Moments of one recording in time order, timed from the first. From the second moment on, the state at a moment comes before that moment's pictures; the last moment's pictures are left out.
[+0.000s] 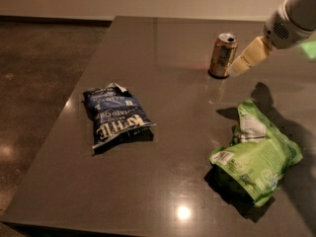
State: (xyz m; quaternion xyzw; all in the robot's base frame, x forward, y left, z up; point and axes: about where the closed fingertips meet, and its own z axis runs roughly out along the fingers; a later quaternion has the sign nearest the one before) arm 0.603 -0.250 0.943 -0.33 0.91 0.00 0.26
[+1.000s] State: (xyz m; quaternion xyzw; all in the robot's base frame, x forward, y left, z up) arm 0.693 -0.238 0.914 -0.27 0.90 0.03 0.35
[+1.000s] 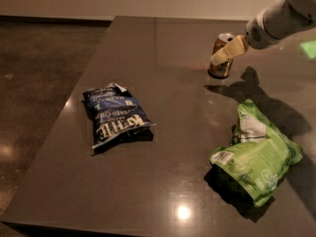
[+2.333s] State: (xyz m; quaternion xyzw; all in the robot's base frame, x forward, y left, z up) arm 0.708 -0.213 0.921 -0.28 0.87 0.08 0.39
